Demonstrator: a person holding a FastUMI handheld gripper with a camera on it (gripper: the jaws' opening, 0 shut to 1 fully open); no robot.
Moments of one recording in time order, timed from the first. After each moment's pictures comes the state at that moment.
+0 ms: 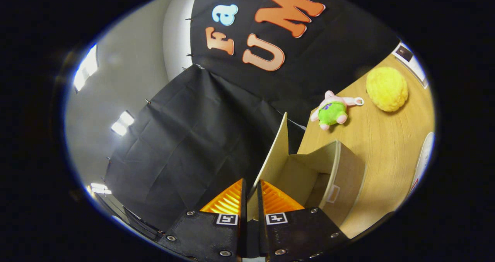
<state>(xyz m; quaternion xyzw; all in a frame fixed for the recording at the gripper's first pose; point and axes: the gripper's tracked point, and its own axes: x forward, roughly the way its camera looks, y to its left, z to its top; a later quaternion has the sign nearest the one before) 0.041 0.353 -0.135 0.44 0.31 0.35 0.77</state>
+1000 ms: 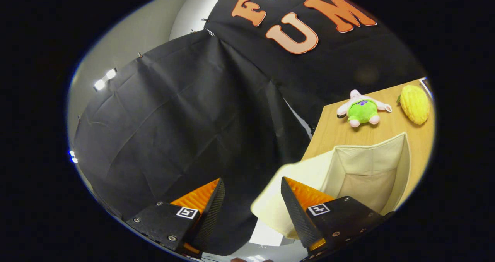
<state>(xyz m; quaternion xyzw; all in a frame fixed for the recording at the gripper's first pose) 0.042 0.516 -0.146 0.30 0.34 0.32 0.83</state>
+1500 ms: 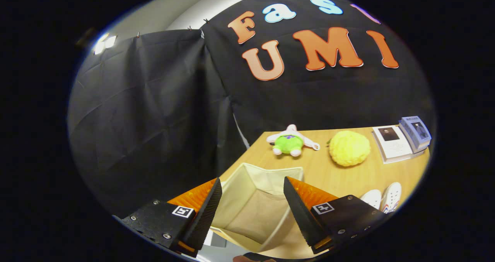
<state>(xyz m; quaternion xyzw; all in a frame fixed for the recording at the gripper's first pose) 0.046 0.325 -0.200 0.14 0.32 0.18 0.92</state>
